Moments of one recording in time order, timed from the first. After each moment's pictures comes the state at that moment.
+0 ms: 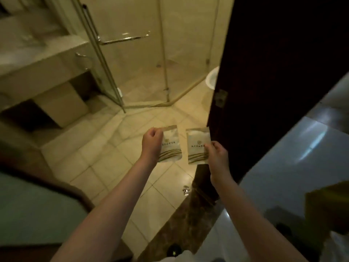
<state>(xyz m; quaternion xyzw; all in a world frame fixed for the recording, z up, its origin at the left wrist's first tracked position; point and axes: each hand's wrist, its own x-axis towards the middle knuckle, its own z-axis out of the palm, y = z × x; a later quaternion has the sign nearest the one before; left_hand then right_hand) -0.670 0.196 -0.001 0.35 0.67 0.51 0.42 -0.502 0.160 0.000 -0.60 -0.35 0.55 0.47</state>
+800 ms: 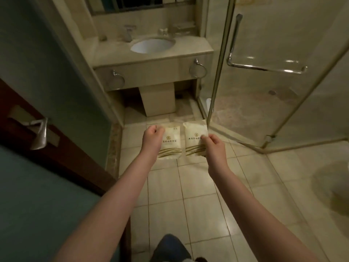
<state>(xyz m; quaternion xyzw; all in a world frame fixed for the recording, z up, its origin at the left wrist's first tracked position) -1.088 0.444 0.001 0.12 0.76 0.59 0.26 -0.952 0.534 -0.009 -0.44 -0.52 0.68 0.29</state>
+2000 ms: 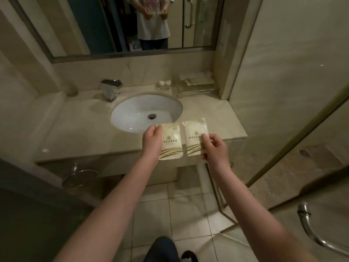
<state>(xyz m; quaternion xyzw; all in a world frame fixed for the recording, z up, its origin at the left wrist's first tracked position) -1.698 1.012 0.020 0.11 0.74 0.63 0.22 -1.565 1.107 0.007 -0.39 -0.58 0.65 0.29</state>
